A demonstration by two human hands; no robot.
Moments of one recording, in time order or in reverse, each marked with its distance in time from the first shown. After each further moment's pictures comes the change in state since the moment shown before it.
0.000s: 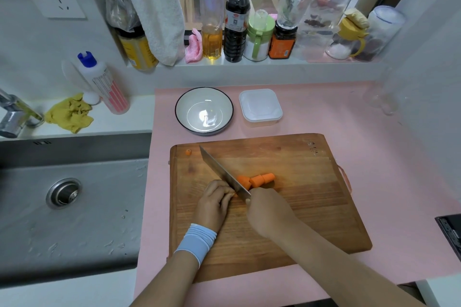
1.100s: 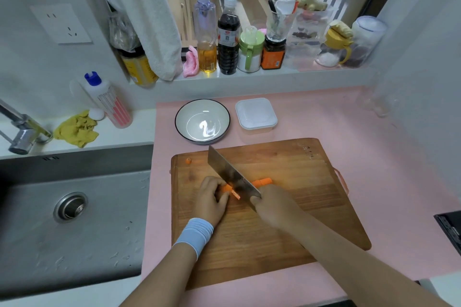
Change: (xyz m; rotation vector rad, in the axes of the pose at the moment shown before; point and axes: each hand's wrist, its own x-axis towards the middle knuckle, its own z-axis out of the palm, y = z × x) left_hand 0.020 0.005 -0.010 -0.024 -0.050 -0.198; right_hand 0.006 0.024 -0.009 0.230 0.023 0.018
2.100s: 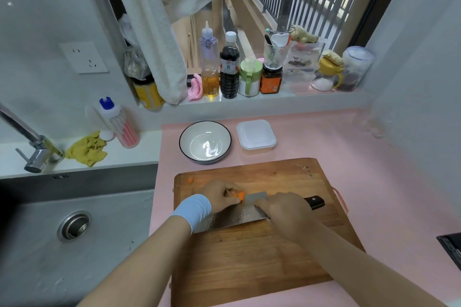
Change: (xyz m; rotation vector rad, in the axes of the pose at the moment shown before) left_hand 0.074 0.039 -0.033 0.166 -0.648 -0.111; right_hand 0.009 0.035 -0.025 -0.786 0.274 -0.560
